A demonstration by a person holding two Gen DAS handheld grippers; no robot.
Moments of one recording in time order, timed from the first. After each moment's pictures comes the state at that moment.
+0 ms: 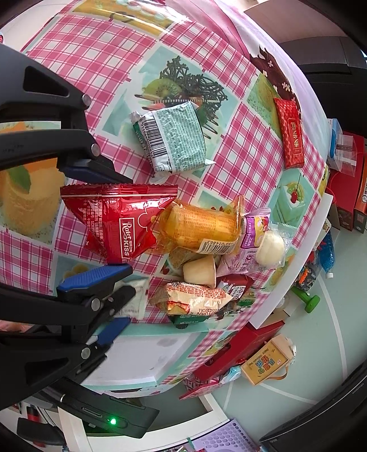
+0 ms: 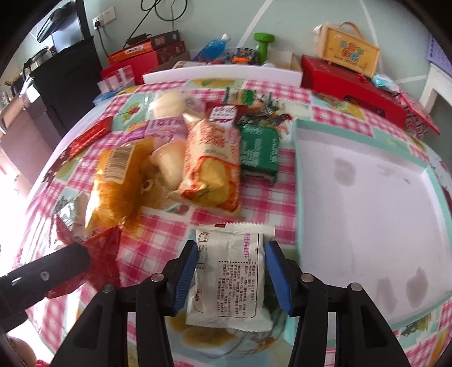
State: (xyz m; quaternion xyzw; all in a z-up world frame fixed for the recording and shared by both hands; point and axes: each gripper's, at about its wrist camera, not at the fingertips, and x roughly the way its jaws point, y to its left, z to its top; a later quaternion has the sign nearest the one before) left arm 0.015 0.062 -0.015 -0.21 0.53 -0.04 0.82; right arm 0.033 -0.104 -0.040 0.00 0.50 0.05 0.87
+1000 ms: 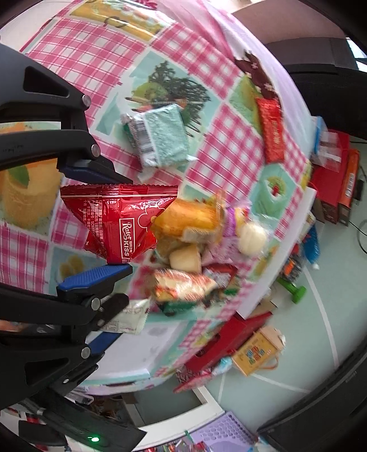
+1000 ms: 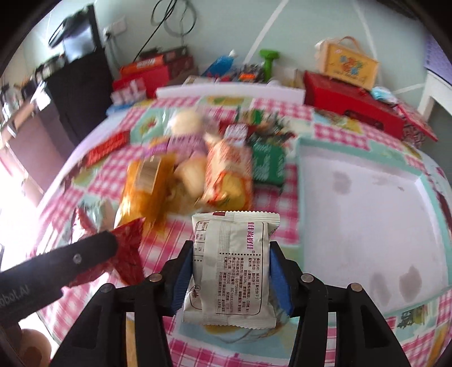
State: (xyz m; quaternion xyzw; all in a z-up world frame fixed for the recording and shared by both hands) left arm 0.007 0.063 0.009 -0.21 0.49 -0.06 0.84; right arm 0.012 -0.098 -0.008 0.00 0.45 0.04 0.89
